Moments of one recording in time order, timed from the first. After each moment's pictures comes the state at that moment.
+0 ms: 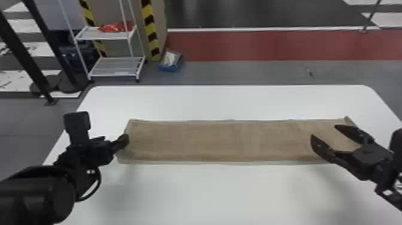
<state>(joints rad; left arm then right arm) 0.05 0.30 0.09 -1.74 0.41 0.69 0.13 0.12 -0.25 -0.22 -1.61 -0.09 0.14 0.62</state>
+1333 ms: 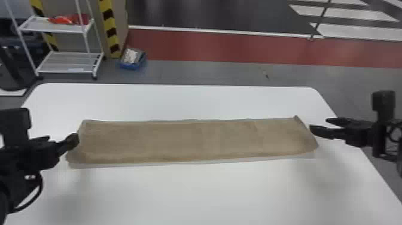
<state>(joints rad) 0.05 0.31 0.10 -1.77 0.38 0.71 0.12 -0.29 -0.52 -0.27 -1.16 0.02 0.45 0.90</state>
